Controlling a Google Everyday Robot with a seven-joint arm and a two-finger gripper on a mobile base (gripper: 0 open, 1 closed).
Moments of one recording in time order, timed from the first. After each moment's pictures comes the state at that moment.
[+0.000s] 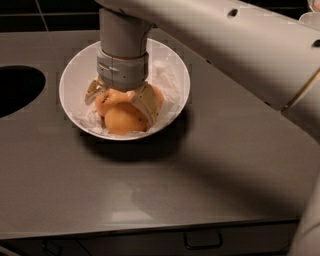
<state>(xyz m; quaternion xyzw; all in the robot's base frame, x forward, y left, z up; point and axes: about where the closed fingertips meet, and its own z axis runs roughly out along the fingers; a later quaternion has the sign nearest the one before) 0.502 0.077 0.892 -0.98 0.19 0.04 0.07</state>
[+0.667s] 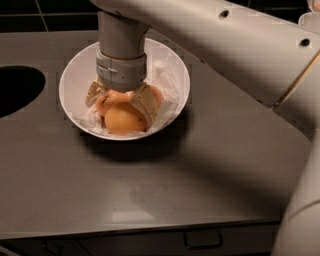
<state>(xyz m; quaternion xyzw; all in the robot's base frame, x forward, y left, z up) 0.505 0.077 0.886 -0.98 0.19 0.05 0.06</state>
